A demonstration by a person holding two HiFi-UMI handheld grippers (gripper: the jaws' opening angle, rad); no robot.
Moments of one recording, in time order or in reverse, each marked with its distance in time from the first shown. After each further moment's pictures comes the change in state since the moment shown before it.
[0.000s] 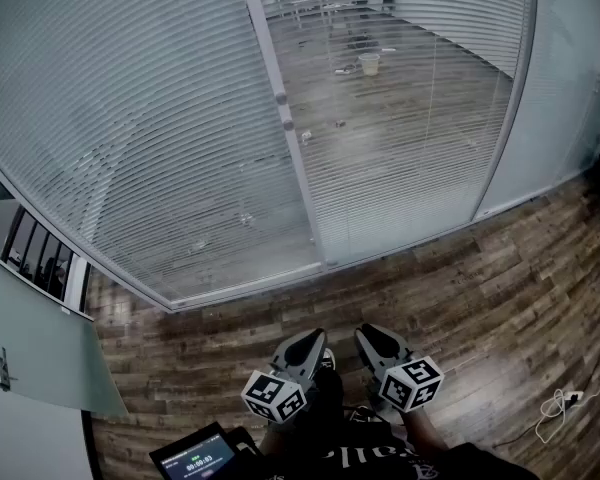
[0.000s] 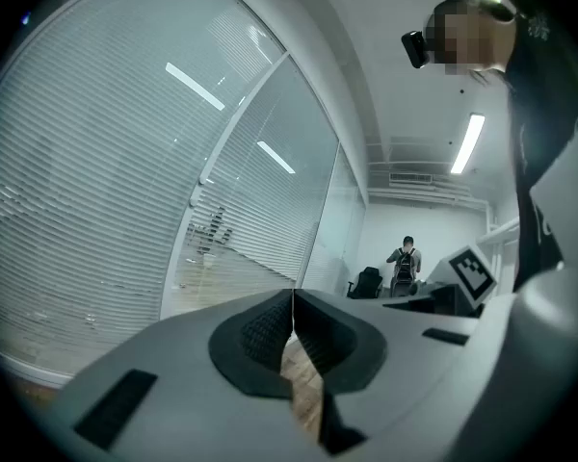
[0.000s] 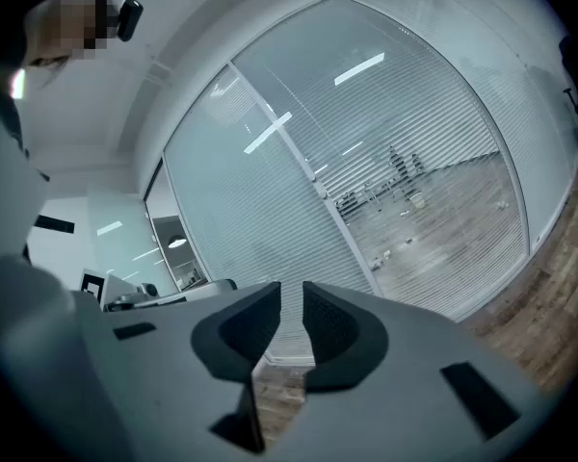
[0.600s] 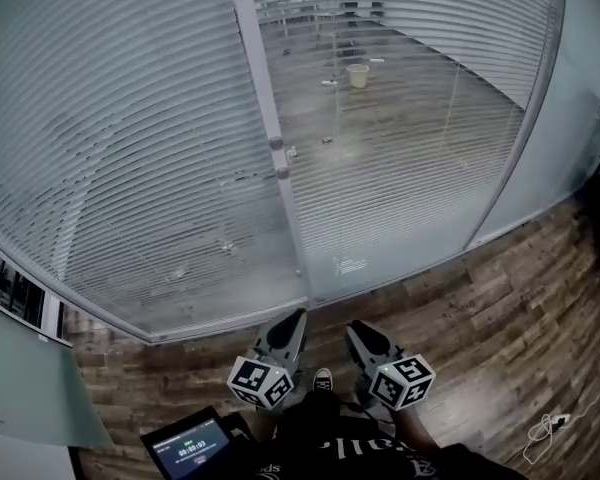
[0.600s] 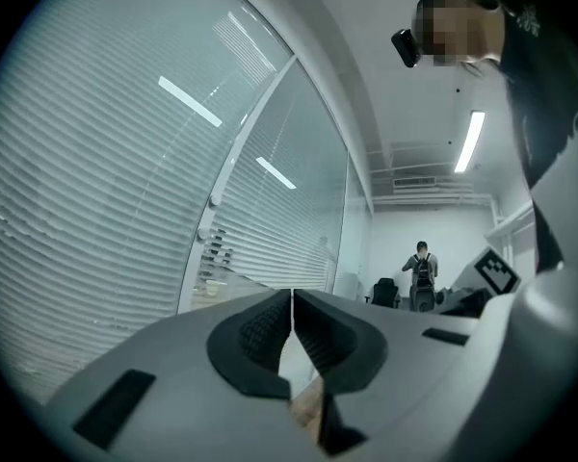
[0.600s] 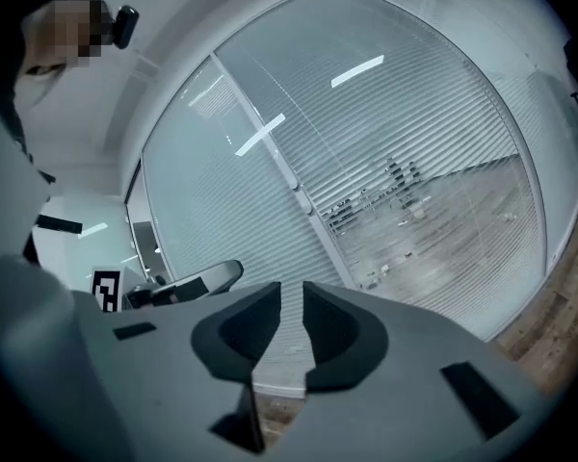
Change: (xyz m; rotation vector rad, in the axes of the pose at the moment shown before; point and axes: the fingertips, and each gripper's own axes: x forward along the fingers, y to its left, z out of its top) left arm 0.174 0.182 0.114 0.092 -0.124 0.010; right arm 0.192 -0.095 0.115 -0.027 -0.047 -0.026
